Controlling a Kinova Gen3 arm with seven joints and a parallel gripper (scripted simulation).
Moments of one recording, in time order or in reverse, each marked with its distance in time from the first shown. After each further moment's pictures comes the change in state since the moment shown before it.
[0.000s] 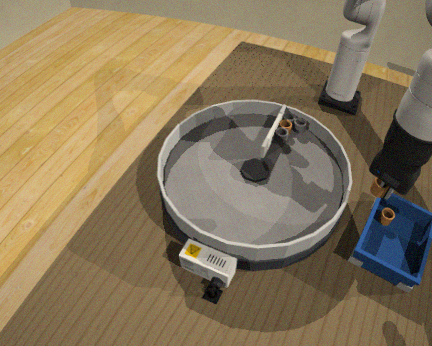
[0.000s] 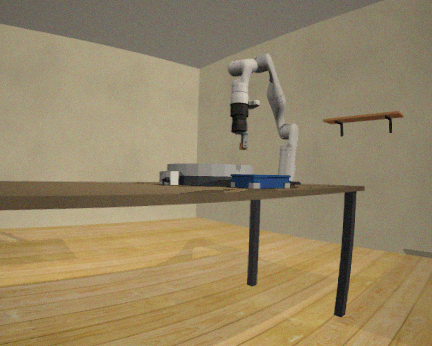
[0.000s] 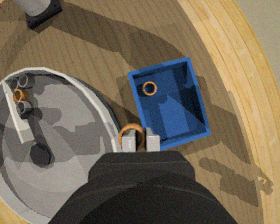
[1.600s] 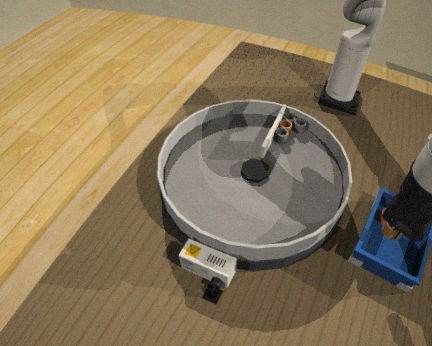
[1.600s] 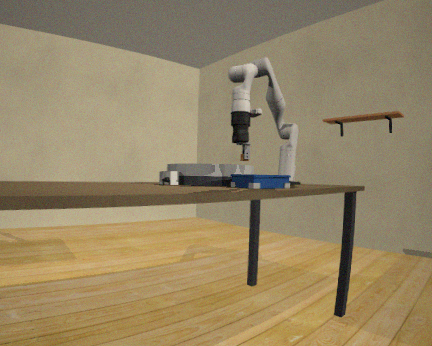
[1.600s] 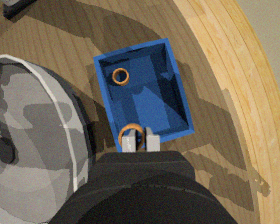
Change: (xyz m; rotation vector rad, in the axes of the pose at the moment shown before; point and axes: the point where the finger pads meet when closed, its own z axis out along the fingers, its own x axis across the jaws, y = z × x) arm 0.061 0.018 0.051 -0.002 0.006 -0.011
